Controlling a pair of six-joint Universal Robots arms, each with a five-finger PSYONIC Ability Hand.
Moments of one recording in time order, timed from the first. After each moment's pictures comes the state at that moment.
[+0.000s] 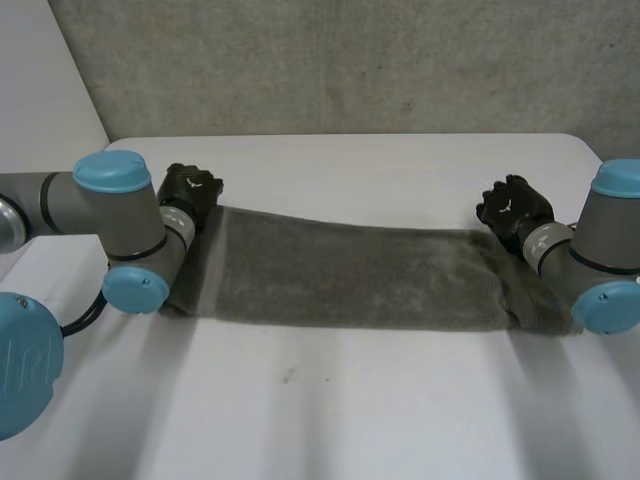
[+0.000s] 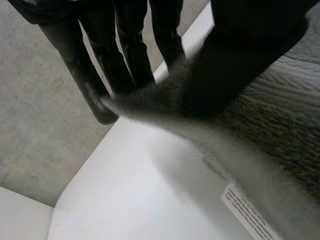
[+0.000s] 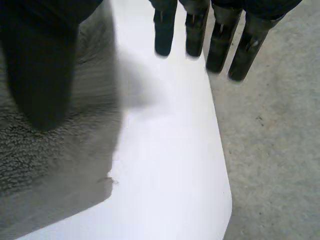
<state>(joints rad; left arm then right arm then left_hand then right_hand) 4.37 -2.51 -0.89 3.22 -1.59 3.75 1.74 -0.77 1.16 -0.12 1.37 2.04 0.97 0.97 0.97 0.98 0.81 0.29 0.32 0.32 0.33 0.17</state>
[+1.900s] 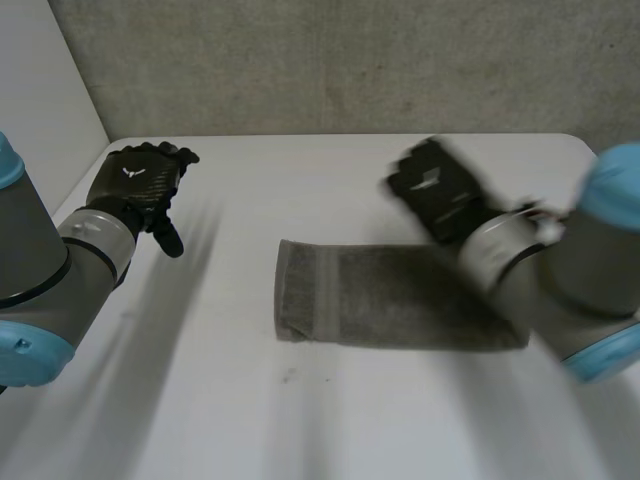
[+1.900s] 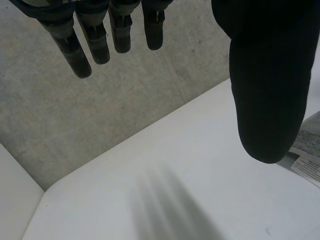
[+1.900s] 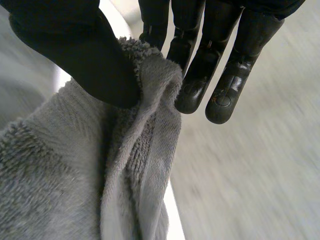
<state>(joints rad) 4.38 -1.83 -1.55 3.25 -1.57 3.36 2.00 -1.20 1.50 -0.26 1.25 2.27 0.21 0.20 0.20 0.20 0.04 0.96 1.18 1.19 1.19 0.98</state>
